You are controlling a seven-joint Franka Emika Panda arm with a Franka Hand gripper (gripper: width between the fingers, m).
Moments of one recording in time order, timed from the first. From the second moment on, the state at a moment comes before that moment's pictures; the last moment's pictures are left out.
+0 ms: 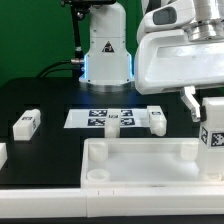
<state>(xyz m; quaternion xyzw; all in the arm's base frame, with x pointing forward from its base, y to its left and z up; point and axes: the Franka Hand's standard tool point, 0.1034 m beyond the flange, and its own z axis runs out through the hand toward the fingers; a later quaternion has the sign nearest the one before) 0.629 0.111 0.114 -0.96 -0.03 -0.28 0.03</state>
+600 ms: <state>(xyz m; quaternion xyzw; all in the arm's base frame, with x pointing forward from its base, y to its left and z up) 0.633 0.114 0.121 -0.97 -0.03 -0.24 0.04</state>
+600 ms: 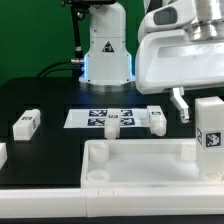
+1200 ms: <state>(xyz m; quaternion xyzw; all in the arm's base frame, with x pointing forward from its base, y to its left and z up) 0.628 0.116 0.113 -1.00 0.00 -0.05 0.04</state>
